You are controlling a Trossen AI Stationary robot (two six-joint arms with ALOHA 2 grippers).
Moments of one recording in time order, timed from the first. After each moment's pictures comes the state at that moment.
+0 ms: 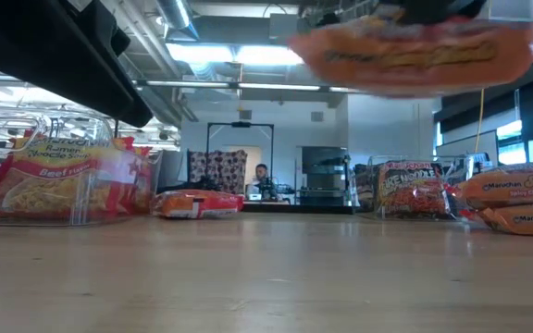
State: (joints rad) left arm -0.76 1.80 1.04 -0.12 -0.66 -0.57; right arm 0.31 1.43 0.99 -0.34 -0.17 0.57
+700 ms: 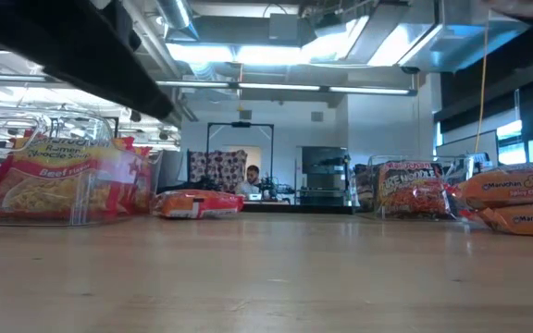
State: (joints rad) left arm -0.73 1.80 1.04 -0.08 -0.66 -0.57; right arm 0.62 1.04 0.99 -0.75 0.09 0.71
